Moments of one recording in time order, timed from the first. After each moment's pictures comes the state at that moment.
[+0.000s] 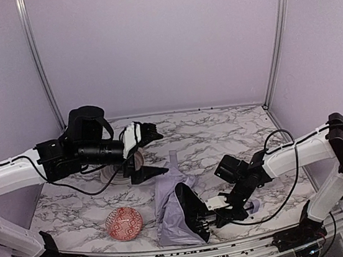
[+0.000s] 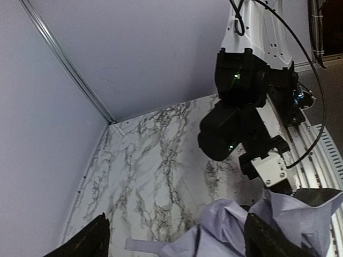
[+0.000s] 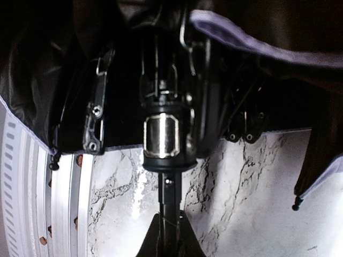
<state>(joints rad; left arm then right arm) -0.91 1.30 1.09 -0.11 0.39 0.54 0.89 1.56 0.72 -0.50 -0.54 -0.73</state>
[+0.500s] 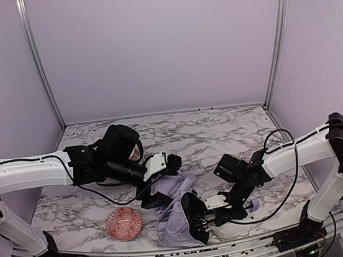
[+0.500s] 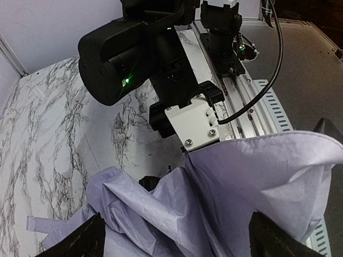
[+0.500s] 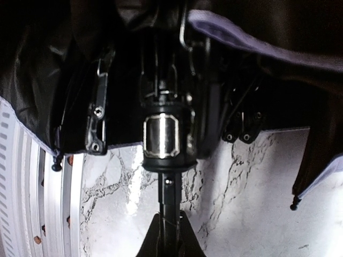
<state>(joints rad) -1.01 1.50 1.08 -0.27 0.50 0.49 0.89 1.57 0.74 -0.50 -0.51 -0.73</state>
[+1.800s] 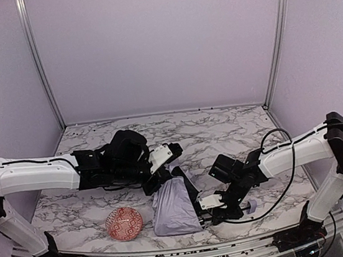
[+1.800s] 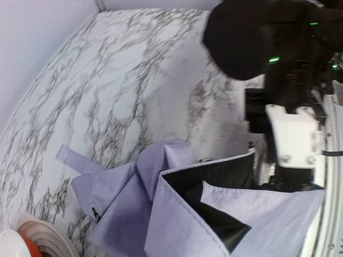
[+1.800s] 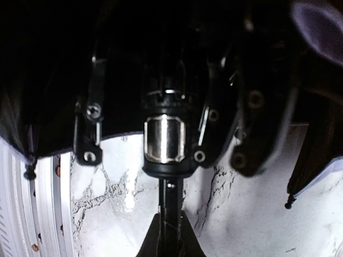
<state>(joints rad) -1.07 1.50 1.05 -0.20 0.07 0.20 0.94 1.59 0.78 -0.51 -0.43 -0.67</state>
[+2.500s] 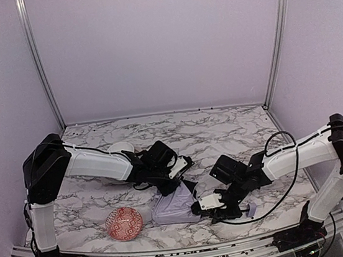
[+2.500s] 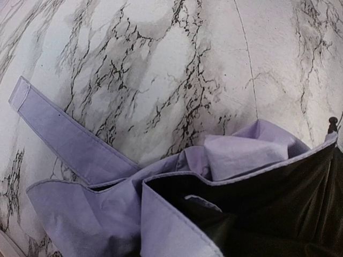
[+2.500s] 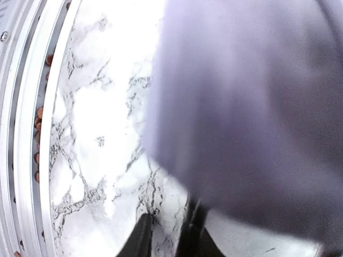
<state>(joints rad) -0.96 2.05 1.31 -0.24 -0.03 0.17 0.95 1.56 0.75 -0.42 -0.36 -0.65</state>
